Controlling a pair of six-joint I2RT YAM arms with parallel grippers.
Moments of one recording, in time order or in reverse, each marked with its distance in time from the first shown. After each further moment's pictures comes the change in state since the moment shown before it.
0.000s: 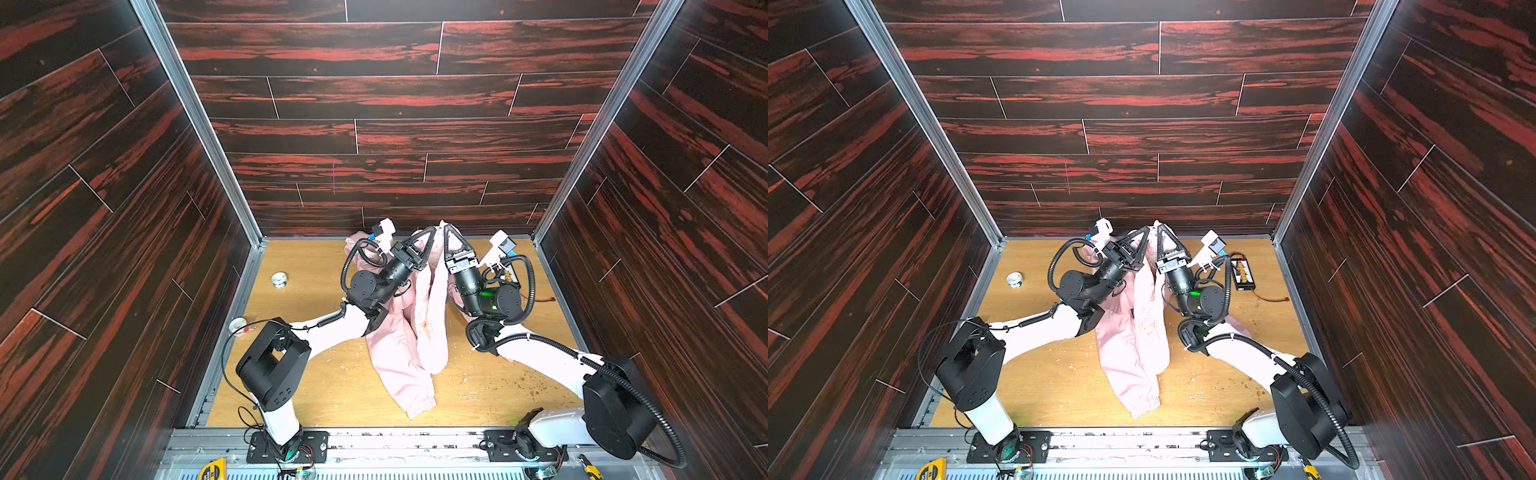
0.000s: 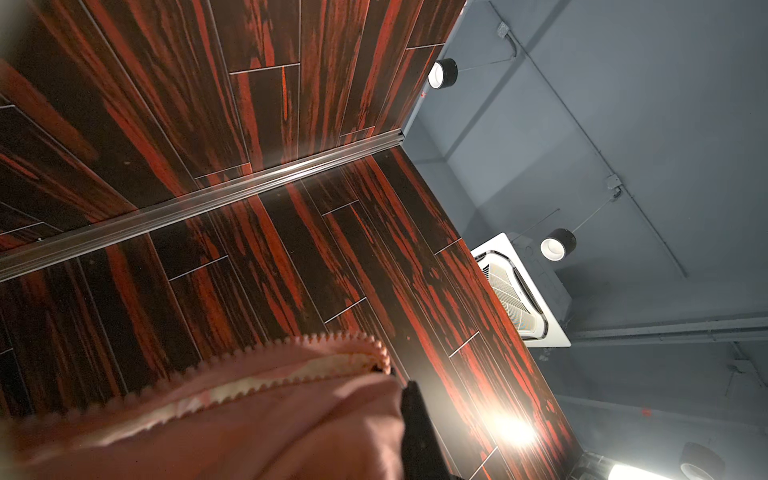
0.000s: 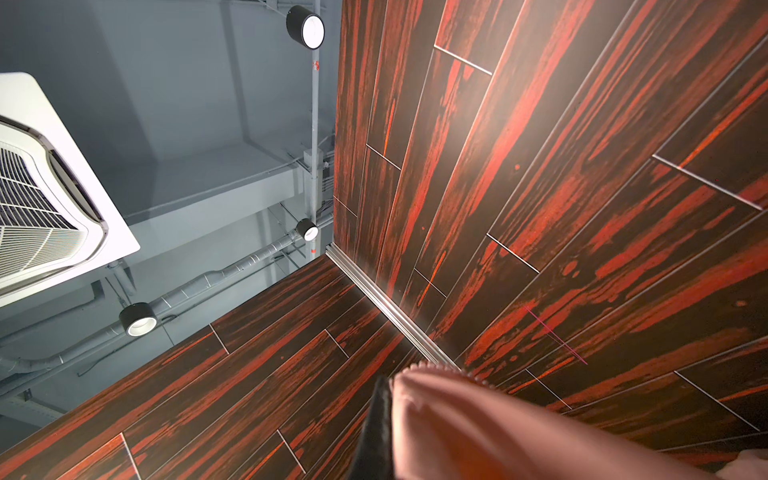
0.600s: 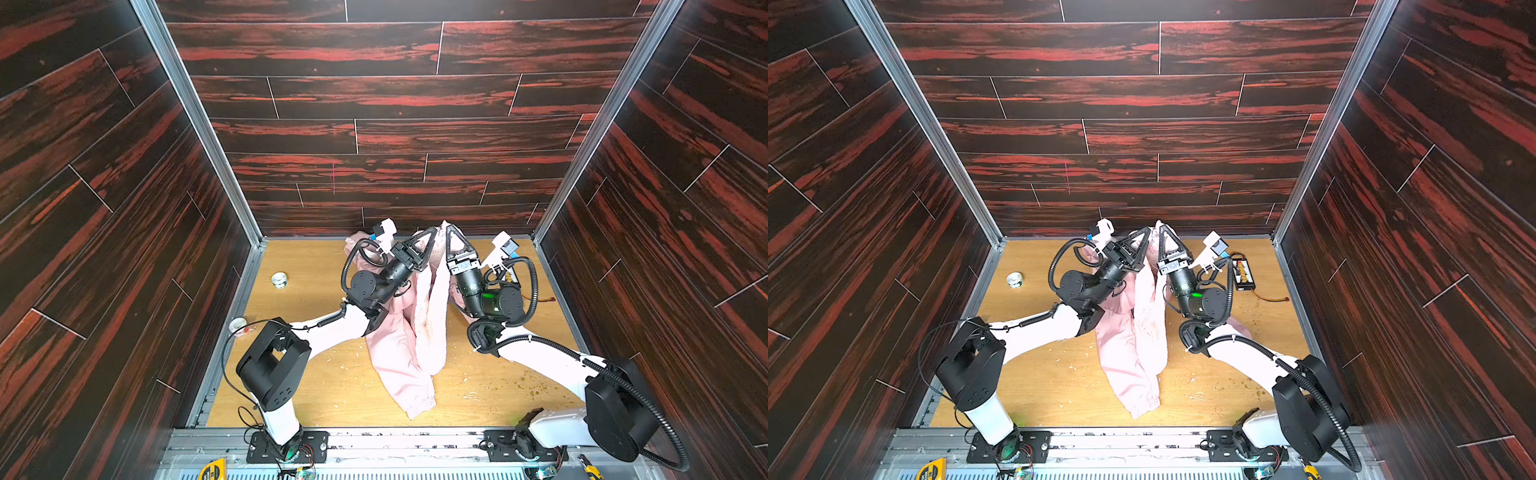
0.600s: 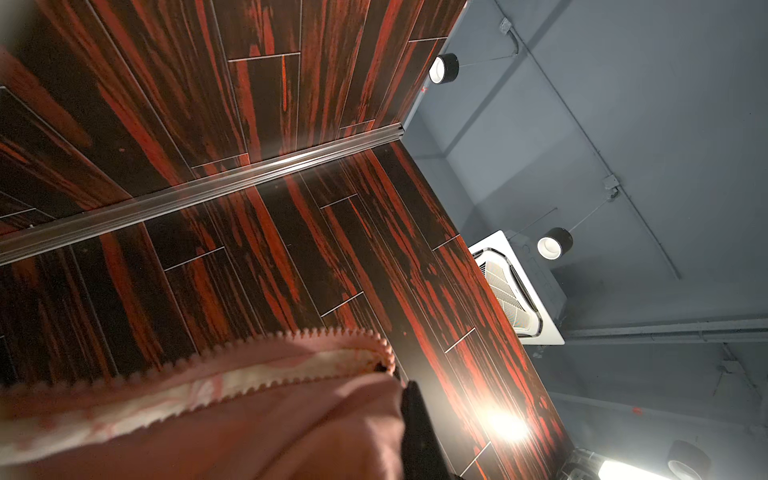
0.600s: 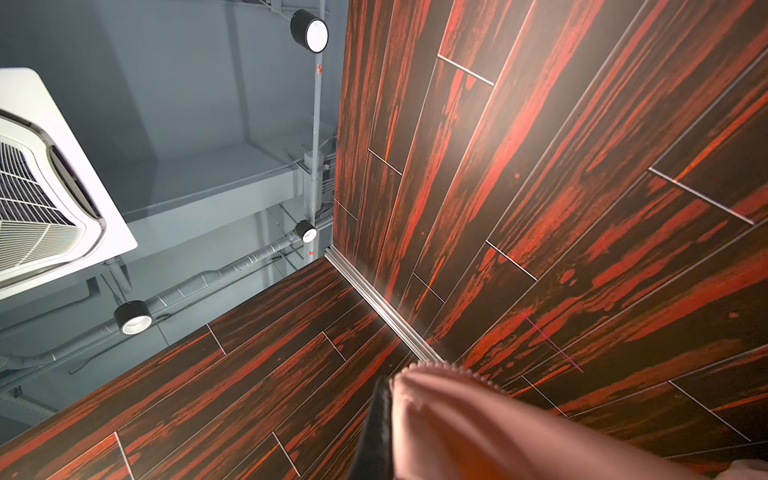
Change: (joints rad) left arm 0.000 0.001 0.000 0.000 0.016 -0.022; right arm -0.002 -0.014 -0.007 0.006 0.010 -0.031
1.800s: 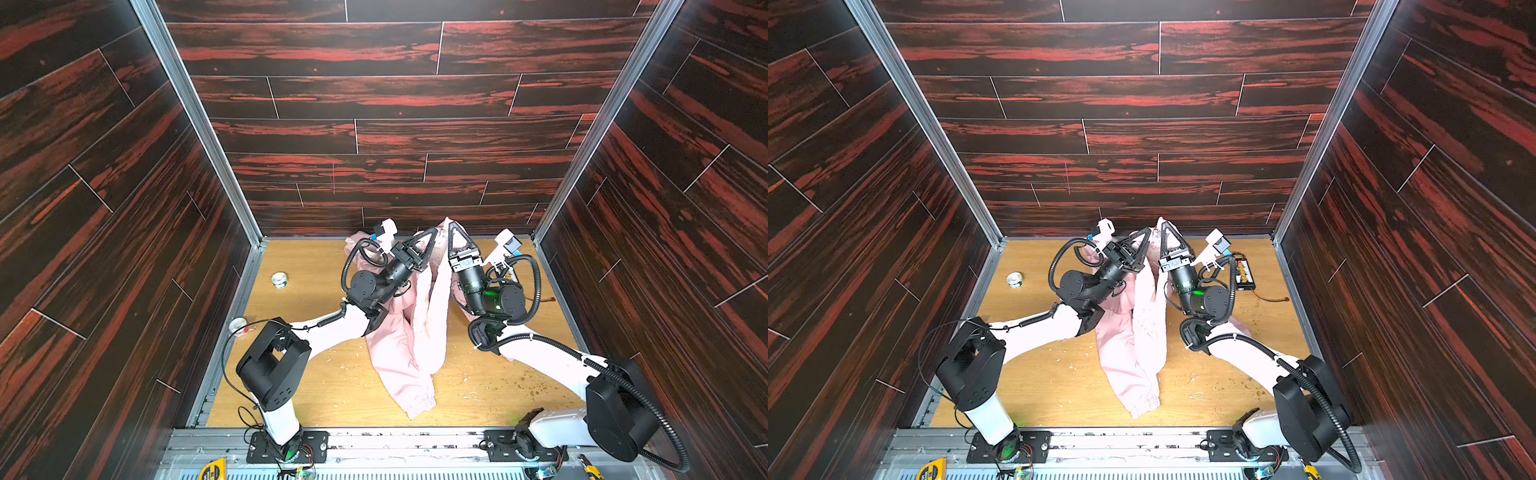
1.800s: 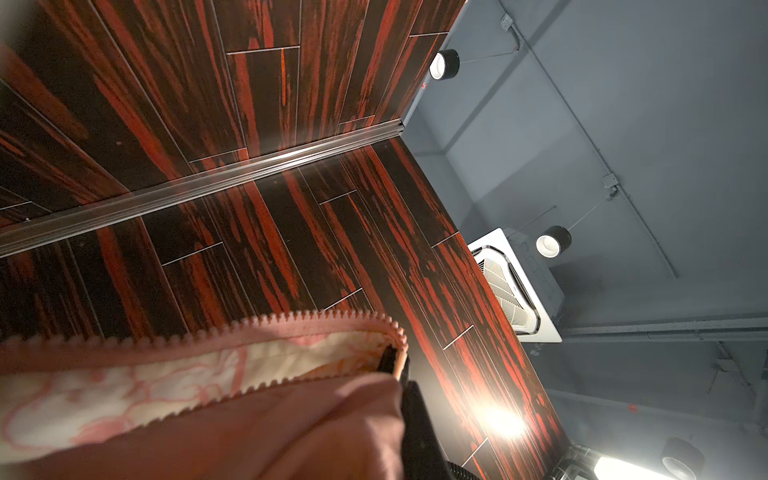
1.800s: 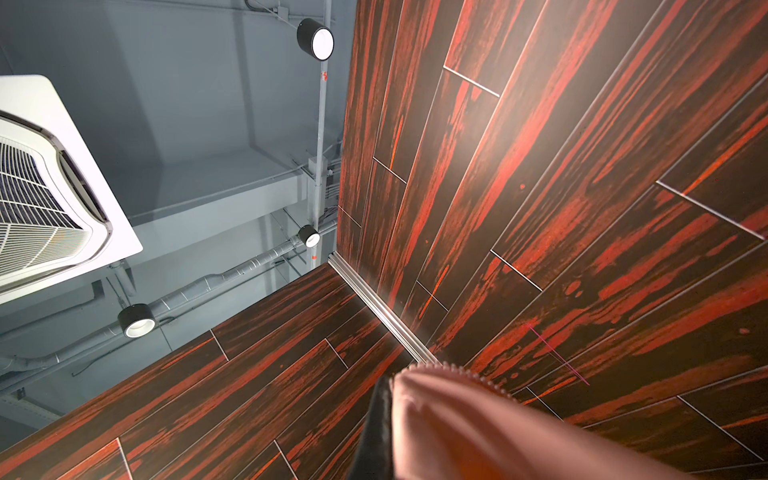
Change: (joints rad) left arm 0.000 0.001 0.000 0.000 0.010 -0.008; right arm -0.012 0.000 0.019 0.000 -0.005 0.005
